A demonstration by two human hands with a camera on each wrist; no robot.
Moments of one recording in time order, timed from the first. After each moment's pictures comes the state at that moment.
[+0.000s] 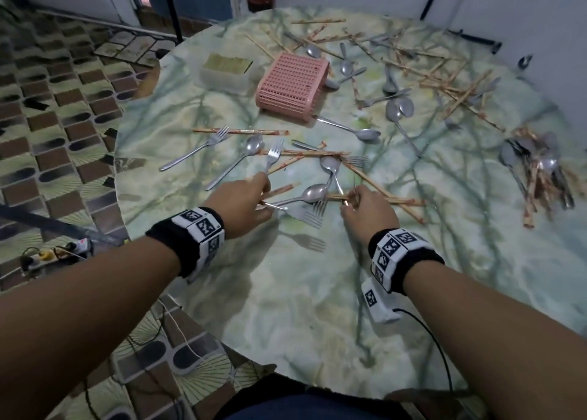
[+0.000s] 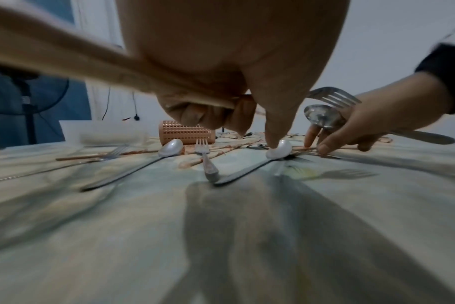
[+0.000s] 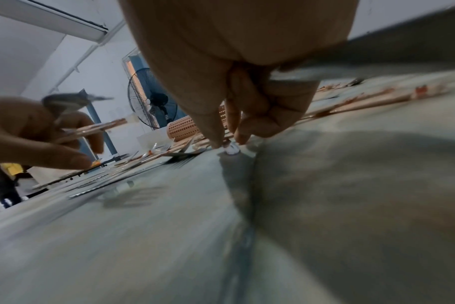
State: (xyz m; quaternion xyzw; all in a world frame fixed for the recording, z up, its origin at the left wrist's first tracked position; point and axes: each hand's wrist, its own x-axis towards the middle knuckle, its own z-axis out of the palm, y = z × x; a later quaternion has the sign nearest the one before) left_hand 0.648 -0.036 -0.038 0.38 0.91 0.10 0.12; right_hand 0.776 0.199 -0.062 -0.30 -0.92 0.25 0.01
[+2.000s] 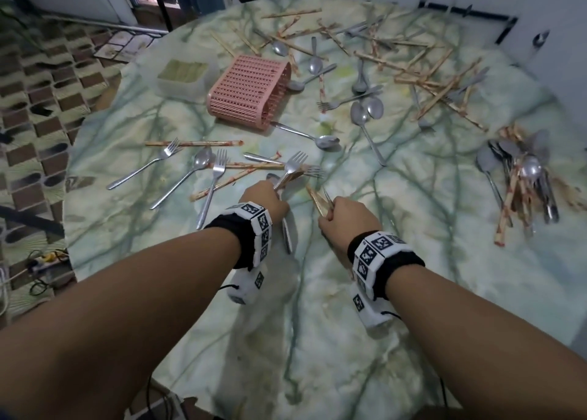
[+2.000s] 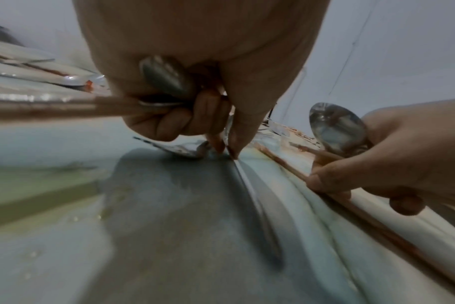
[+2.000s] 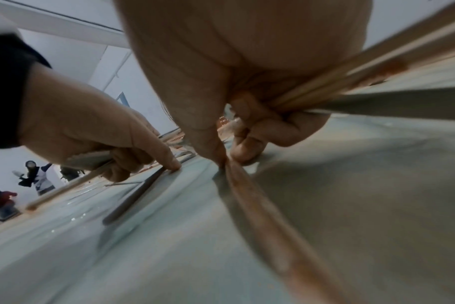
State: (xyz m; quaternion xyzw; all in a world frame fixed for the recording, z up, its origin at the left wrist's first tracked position) left_hand 0.665 0.147 -0.050 0.12 0.95 0.19 0.24; right_hand 0.778 0.290 -0.056 -0.25 -0.93 0.22 -0.13
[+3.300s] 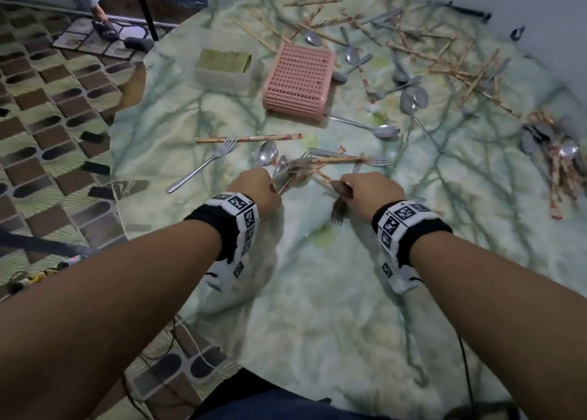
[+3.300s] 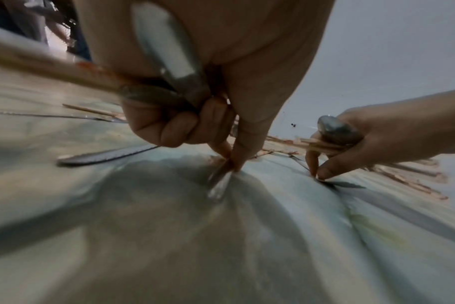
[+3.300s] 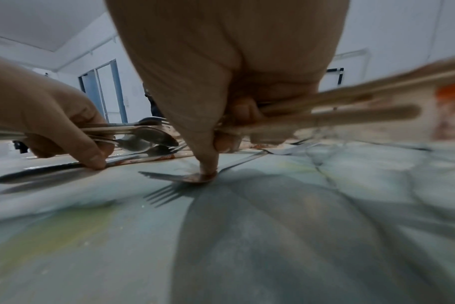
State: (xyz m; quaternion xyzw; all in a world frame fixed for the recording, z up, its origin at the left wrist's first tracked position) left_hand 0.567 -0.010 -0.048 0.23 0.94 0.13 0.23; right_hand 0.692 0.192 -0.055 -0.21 -0.97 0.06 -0.12
